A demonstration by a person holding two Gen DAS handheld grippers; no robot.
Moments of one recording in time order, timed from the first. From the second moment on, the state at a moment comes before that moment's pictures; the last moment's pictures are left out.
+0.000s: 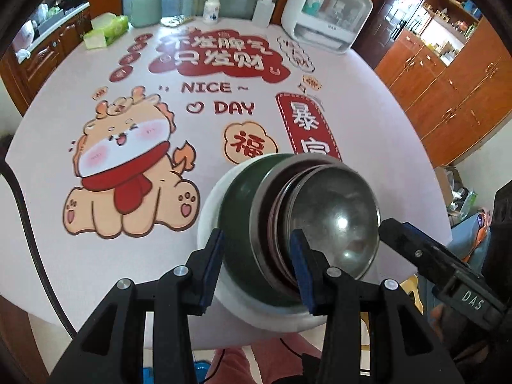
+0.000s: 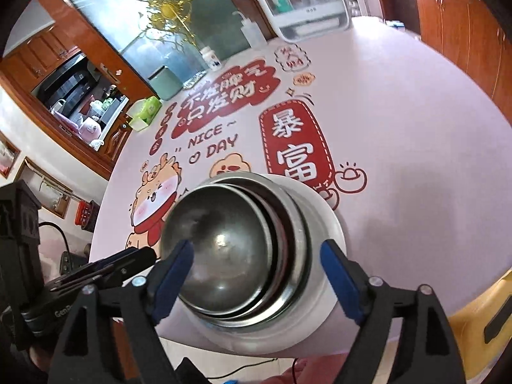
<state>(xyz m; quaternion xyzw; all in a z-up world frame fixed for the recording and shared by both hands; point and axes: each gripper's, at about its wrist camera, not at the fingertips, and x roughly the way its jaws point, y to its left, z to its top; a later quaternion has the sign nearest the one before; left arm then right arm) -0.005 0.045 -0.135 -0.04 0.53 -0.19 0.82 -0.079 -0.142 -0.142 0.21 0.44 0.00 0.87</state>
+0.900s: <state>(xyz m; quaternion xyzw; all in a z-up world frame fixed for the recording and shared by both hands) -0.104 0.091 -0.031 -0.01 0.39 -0.12 0.91 -0.163 -0.063 -0.056 0.09 0.43 0.01 0.90</state>
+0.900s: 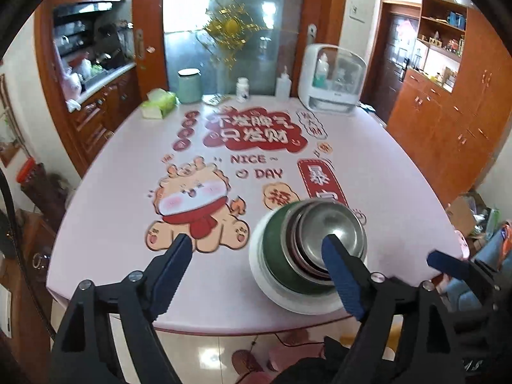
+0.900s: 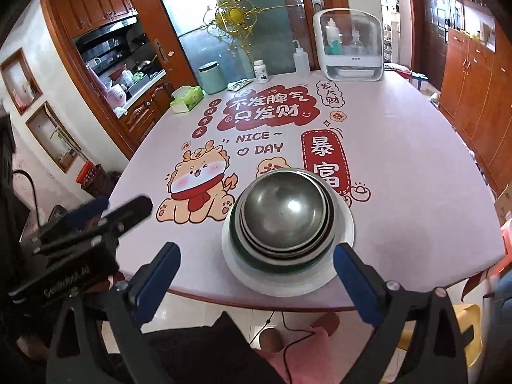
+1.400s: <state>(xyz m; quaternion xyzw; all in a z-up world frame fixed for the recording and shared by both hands) -0.127 0.106 -0.028 -0.01 0.38 -0.06 0.92 -0.193 -0.058 -0.046 0.09 0.40 -0.03 0.91</state>
